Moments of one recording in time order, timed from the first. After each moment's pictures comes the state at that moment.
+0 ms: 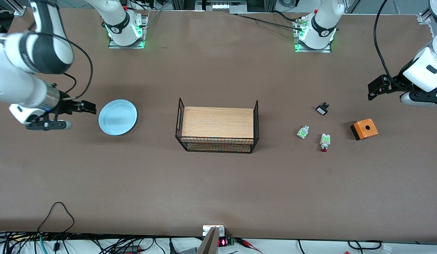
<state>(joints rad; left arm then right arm) 0.04 0.01 -0.08 -1.66 0.03 1.69 0.02 0.12 0.16 -0.09 -1.77 0.04 1.78 0.00</state>
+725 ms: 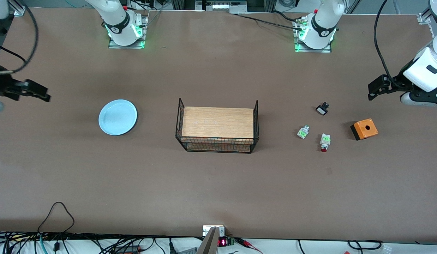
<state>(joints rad) 0.04 0.01 -0.08 -1.66 0.03 1.69 0.02 0.06 0.11 -0.11 -1.48 -0.01 1.58 0.00</state>
